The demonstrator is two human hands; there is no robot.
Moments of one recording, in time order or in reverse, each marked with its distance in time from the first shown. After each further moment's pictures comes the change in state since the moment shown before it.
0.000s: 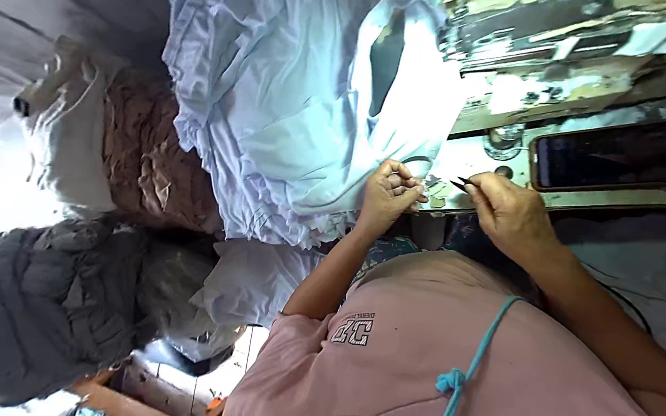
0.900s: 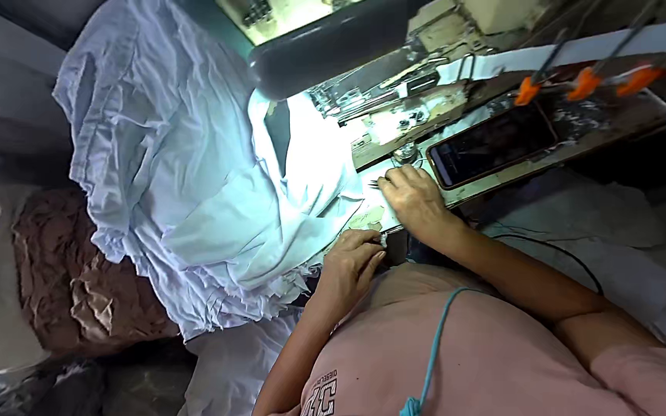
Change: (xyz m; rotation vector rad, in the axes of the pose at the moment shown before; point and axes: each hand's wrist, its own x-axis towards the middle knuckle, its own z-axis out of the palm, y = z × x) left_hand -0.023 0.004 0.002 0.800 -0.423 0.402; right_hand 0.023 0.016 0.027 -0.300 0.082 0.076
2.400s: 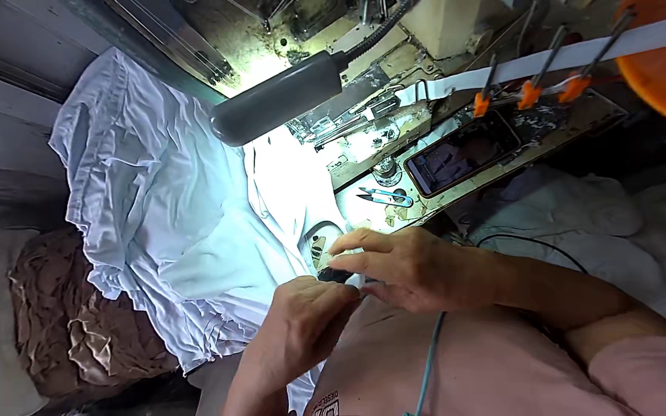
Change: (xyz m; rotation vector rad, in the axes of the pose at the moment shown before) left_hand 0.006 0.054 -0.078 0.160 -0.128 0.336; right_hand -0.005 -0.038 -0.099 0.748 -0.115 -0.435
